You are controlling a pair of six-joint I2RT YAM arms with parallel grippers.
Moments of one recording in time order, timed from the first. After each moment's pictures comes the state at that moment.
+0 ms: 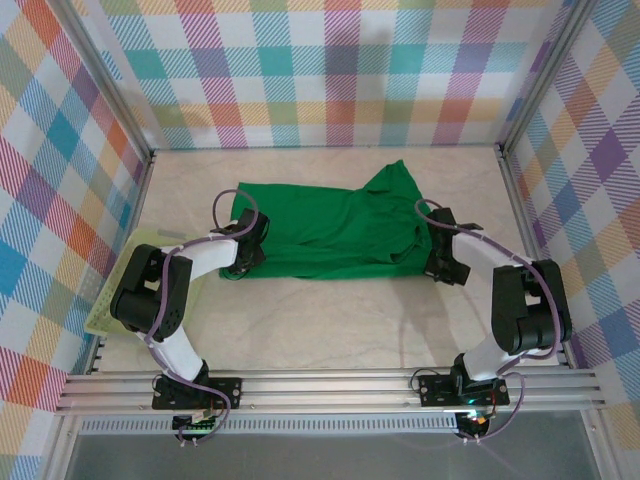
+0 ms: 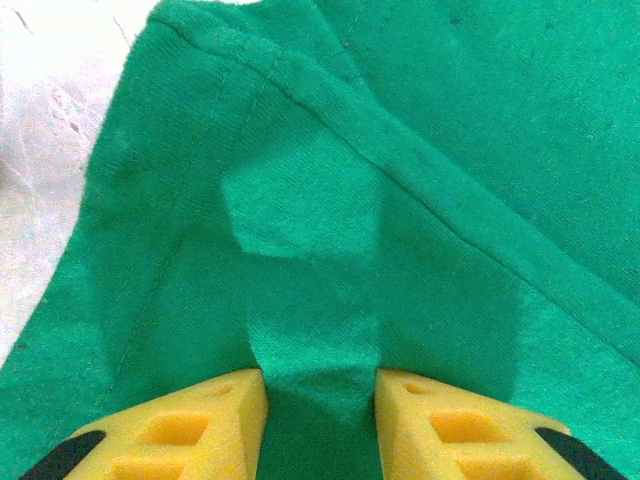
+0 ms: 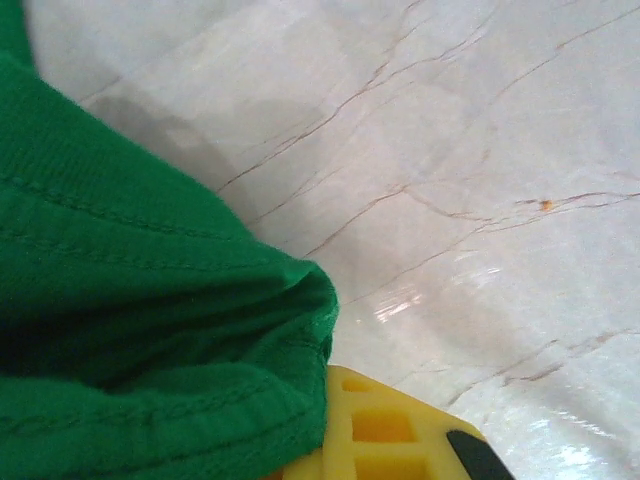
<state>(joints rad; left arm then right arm) -0.34 1.72 0.93 -0.45 -0.32 -0.81 0.16 1.57 0.90 -0.79 0.27 0.61</state>
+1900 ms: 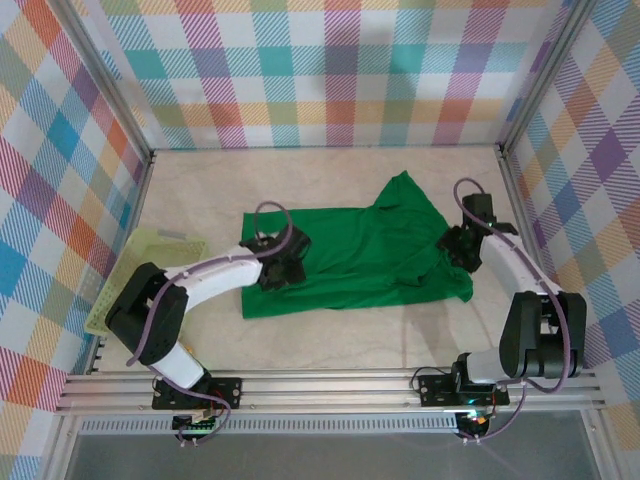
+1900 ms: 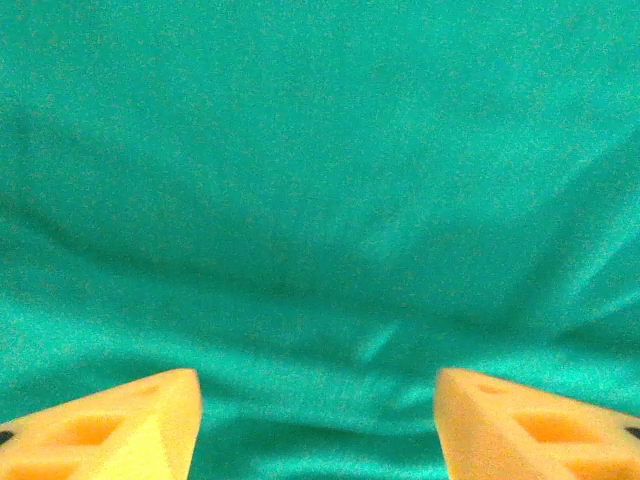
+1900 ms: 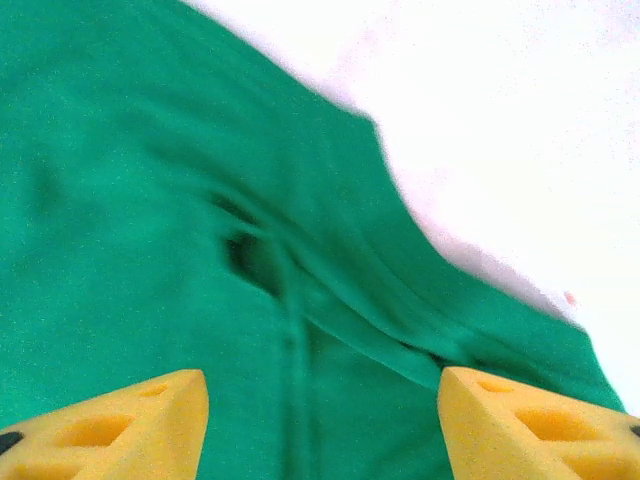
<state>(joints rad) -0.65 1.60 1.04 -0.64 -0.22 -0.90 0.00 1.41 0.98 -0.67 0.03 0.65</state>
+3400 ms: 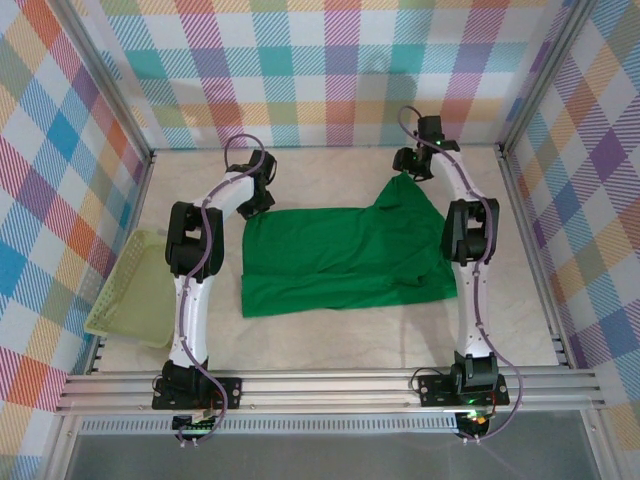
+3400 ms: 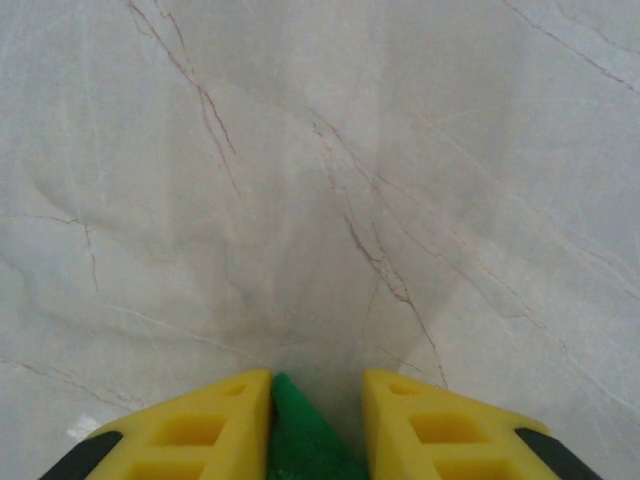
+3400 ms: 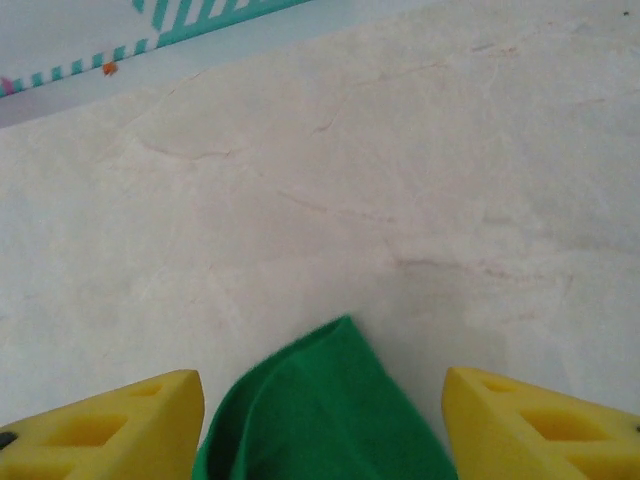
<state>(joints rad) -0.24 2.33 1.88 -0.82 -0.28 -0.76 0.10 2.59 2.41 -0.75 -0.06 0.27</state>
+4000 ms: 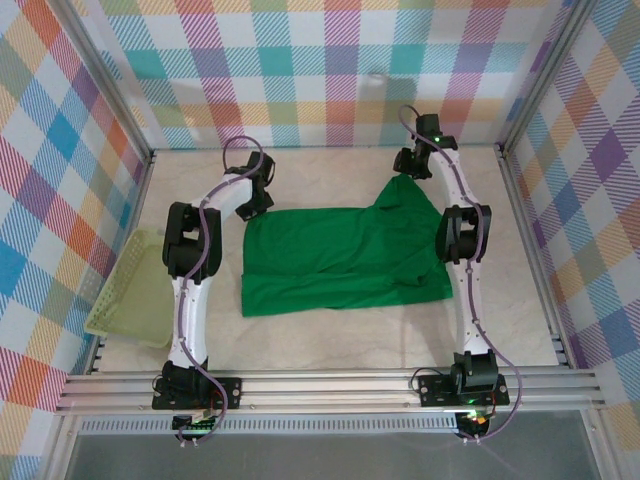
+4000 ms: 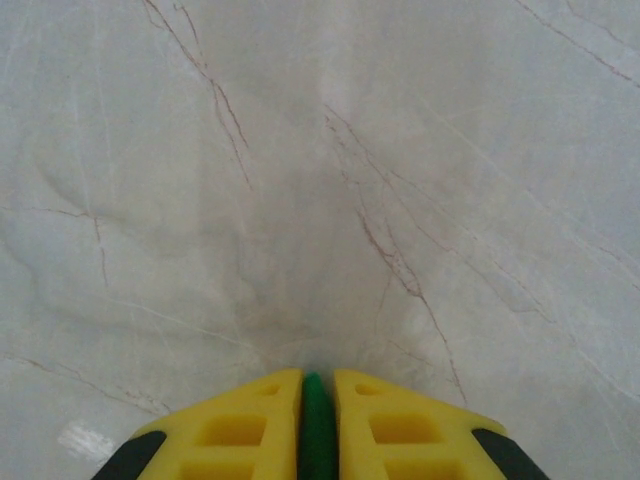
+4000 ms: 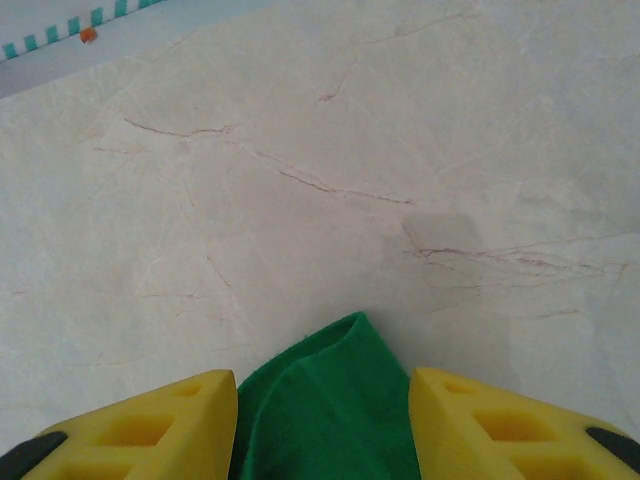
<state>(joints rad) -0.23 2.30 1.82 -0.77 -0.27 -0.76 0.10 2.73 2.67 -0.96 -0.10 0.31</state>
